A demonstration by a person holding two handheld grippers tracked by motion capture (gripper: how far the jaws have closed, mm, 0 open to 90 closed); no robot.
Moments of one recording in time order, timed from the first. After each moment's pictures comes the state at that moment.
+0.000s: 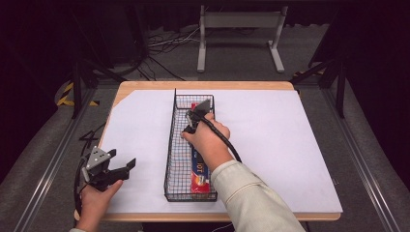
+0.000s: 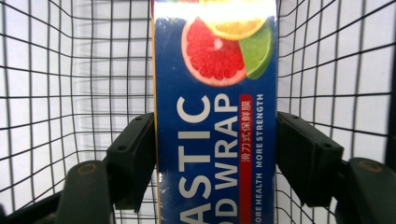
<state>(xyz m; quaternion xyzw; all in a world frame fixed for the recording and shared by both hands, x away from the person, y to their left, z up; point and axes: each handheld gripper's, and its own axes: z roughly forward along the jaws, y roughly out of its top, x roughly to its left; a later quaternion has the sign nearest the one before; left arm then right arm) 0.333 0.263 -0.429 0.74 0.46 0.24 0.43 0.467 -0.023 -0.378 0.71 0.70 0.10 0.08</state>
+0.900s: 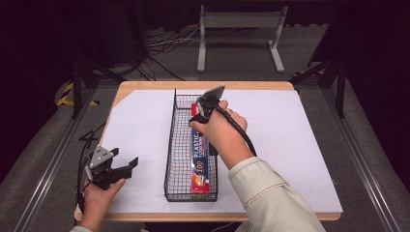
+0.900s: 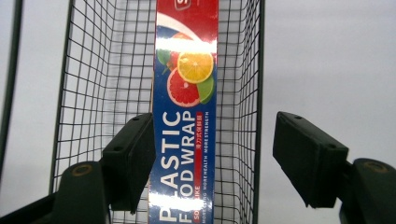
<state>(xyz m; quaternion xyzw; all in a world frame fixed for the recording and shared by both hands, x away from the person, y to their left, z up) 0.337 0.257 -0.429 0.74 0.46 0.24 0.43 0.452 -0.054 -0.313 0.69 0.70 0.17 0.11</state>
